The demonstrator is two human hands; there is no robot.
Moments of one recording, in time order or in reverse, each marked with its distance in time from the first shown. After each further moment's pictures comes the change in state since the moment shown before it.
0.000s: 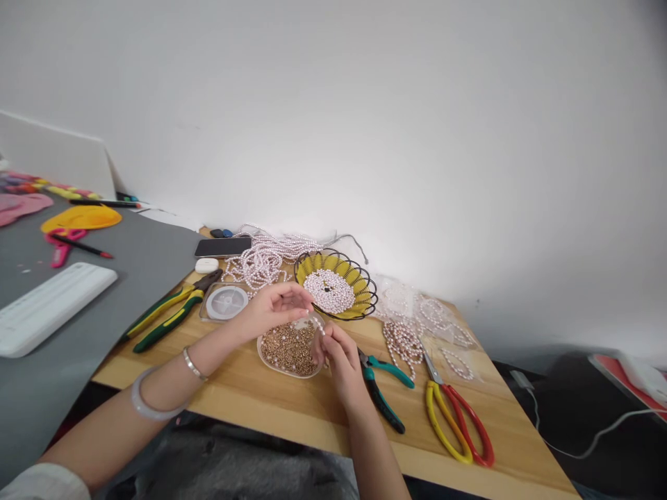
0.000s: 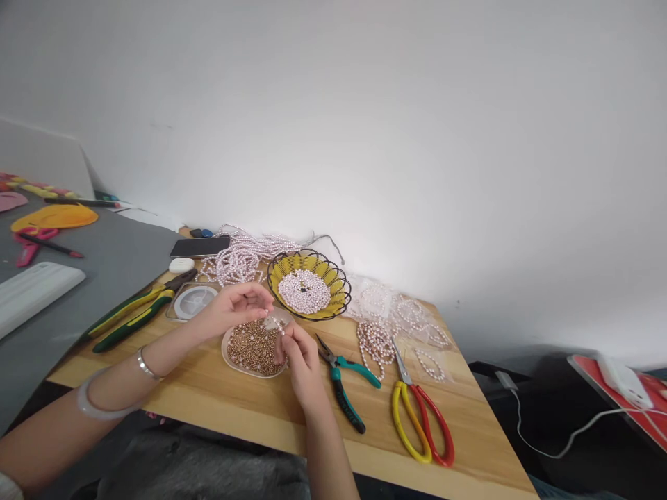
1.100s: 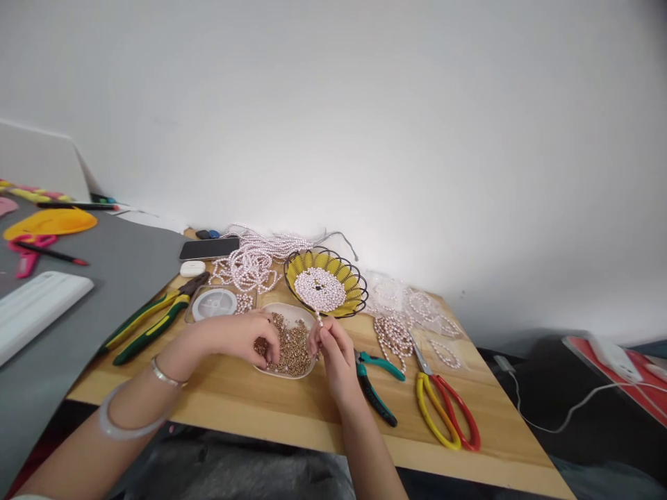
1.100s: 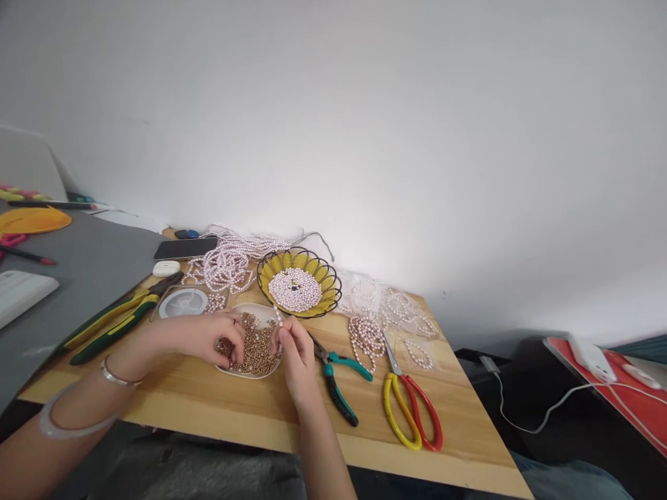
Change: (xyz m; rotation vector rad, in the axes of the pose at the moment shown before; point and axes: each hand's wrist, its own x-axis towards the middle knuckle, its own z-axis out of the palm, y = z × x) left_hand -0.007 0.003 -0.027 0.825 -0.734 -0.136; right_hand 0.002 0.012 -0.004 0.105 0.067 -0.107
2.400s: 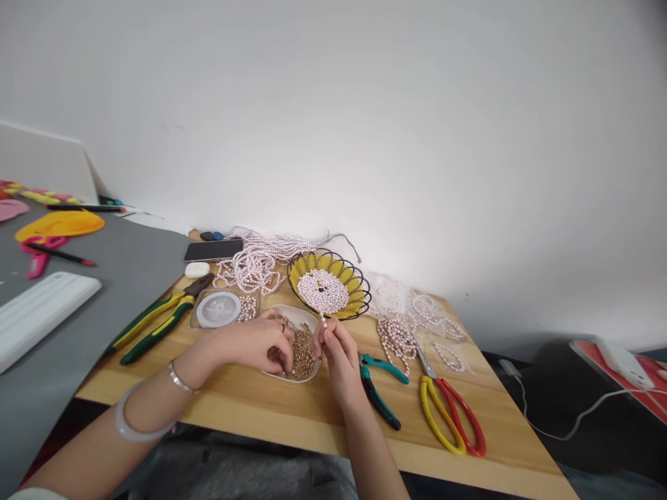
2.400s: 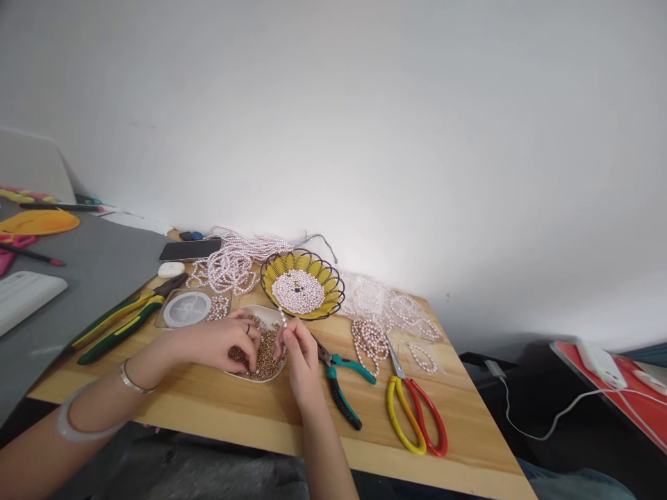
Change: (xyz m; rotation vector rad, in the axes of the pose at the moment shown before) left_hand 0.009 0.010 0.011 0.101 0.057 0.077; right_hand 0.000 -0.001 0.001 -0.028 0.005 0.014
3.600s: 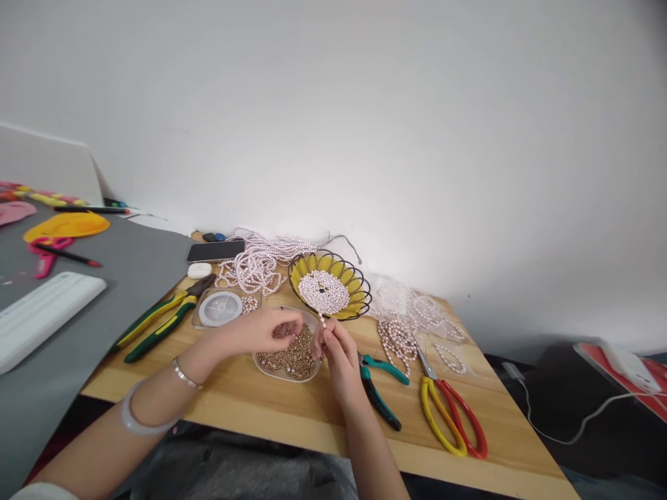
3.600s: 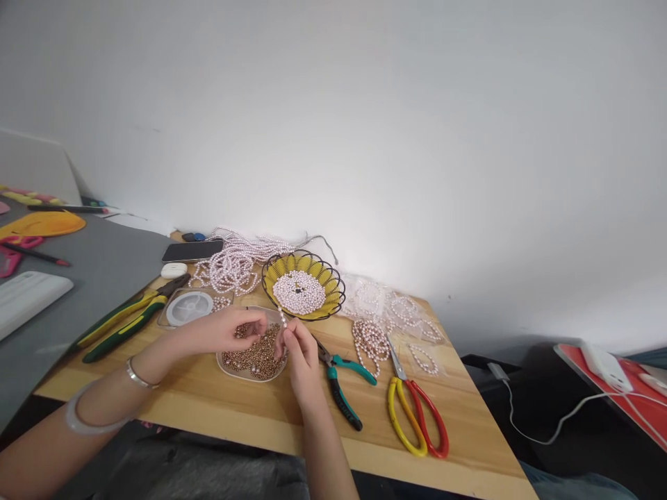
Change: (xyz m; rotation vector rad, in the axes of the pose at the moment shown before) left_hand 0.002 0.004 -0.005 -0.171 0.261 -0.196; right_hand 0.000 0.003 -0.002 0.016 -0.005 0.012
